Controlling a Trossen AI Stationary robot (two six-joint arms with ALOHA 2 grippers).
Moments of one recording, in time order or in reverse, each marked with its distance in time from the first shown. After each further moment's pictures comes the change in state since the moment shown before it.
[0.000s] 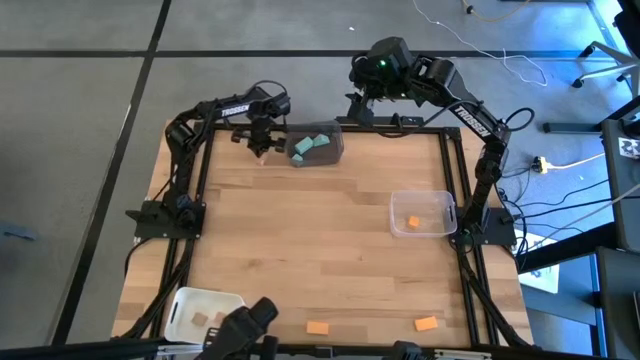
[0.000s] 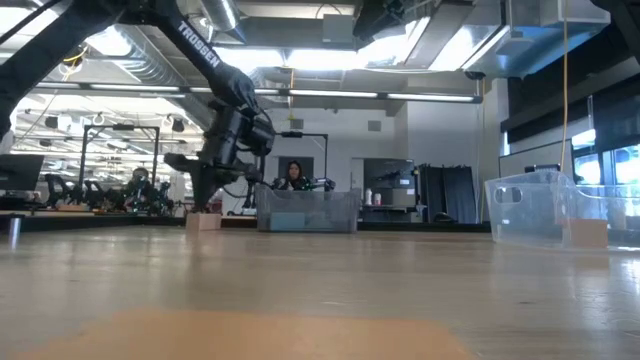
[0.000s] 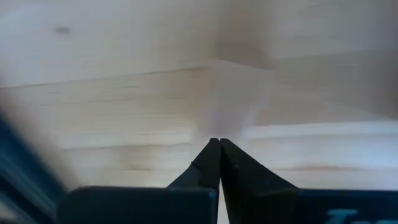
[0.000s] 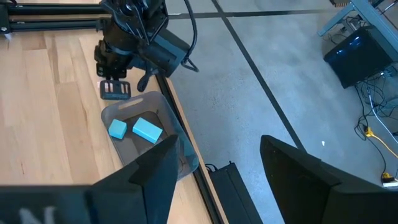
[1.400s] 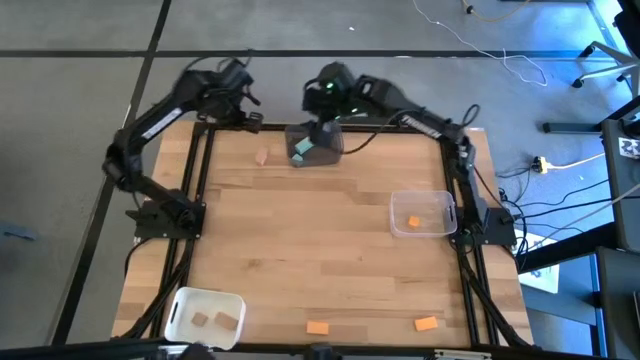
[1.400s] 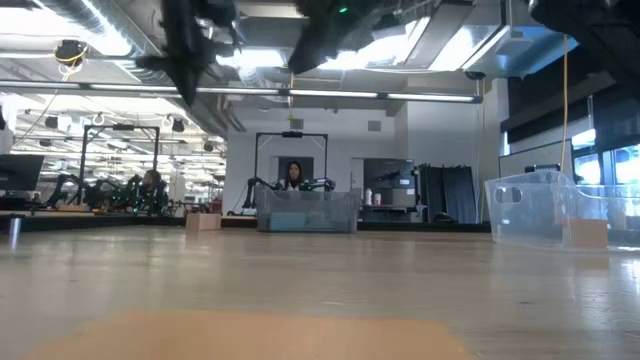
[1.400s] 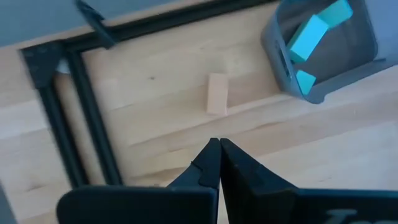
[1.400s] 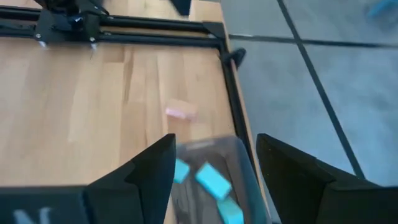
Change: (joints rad) left arm -0.017 -0.598 0.054 -0.115 -0.117 0.100; right arm 0.076 0.256 0.000 0.249 -0.272 -0.061
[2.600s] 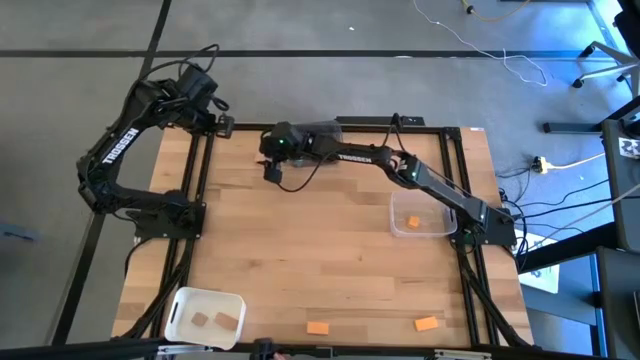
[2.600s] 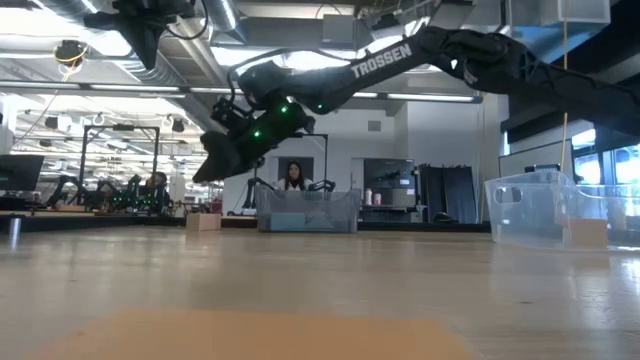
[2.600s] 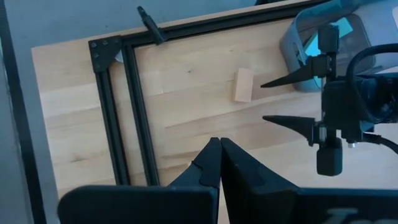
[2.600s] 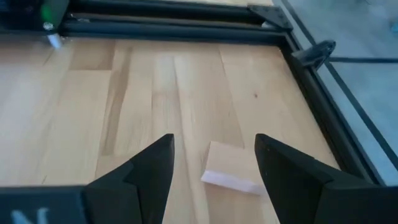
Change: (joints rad) left arm 0.000 -0.254 -0.001 -0.147 -0.089 -0.027; right arm 0.086 0.533 0.000 0.659 0.005 0.120
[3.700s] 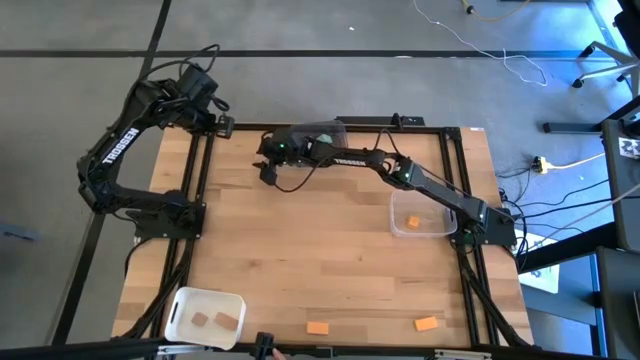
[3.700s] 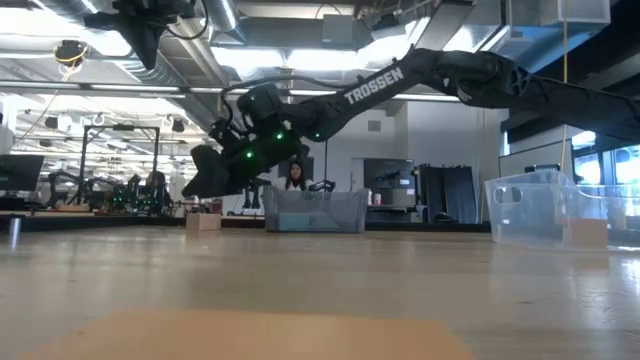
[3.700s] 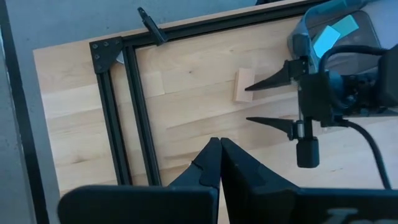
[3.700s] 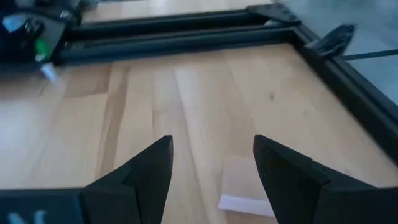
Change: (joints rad) left arm 0.000 0.001 -0.001 0.000 -0.004 0.008; right arm -0.013 0.096 0.001 0.187 -0.053 0.165
